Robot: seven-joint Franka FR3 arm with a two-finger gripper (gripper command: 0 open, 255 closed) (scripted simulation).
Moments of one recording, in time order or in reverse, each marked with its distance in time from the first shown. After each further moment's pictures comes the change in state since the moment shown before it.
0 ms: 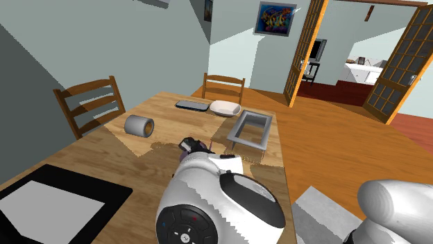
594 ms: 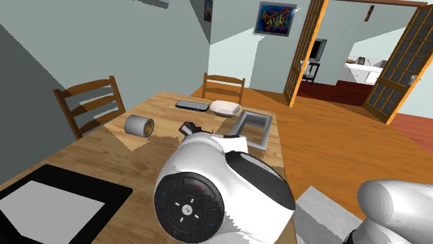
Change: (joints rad) arm -0.006 0.026 -0.087 0.033 -0.040 -0.038 -0.055
